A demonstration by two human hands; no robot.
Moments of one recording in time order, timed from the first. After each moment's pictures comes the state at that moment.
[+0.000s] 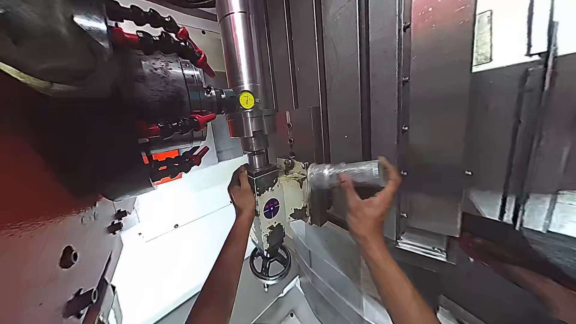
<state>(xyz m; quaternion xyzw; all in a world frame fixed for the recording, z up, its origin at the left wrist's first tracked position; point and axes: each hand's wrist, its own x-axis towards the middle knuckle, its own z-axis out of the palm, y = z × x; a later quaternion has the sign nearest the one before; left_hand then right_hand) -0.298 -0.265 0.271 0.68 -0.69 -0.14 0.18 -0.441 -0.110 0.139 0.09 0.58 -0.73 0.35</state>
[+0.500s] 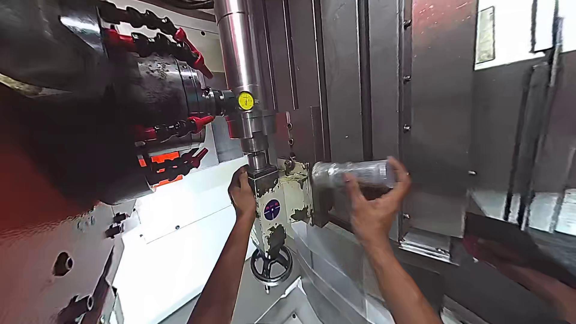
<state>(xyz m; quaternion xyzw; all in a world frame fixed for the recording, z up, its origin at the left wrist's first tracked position) -0.302 -0.266 0.272 0.69 -0.69 -0.13 0.17 -0.447 -0.109 0.140 0.09 0.60 -0.72 0.34</state>
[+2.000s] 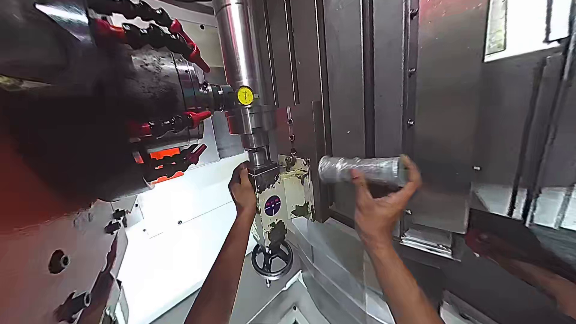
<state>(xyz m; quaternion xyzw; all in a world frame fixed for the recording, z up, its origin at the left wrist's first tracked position) -0.300 -0.265 0.271 0.68 -0.69 -0.13 0.18 -0.441 -0.107 0.135 0.11 0.59 -0.74 0.31</state>
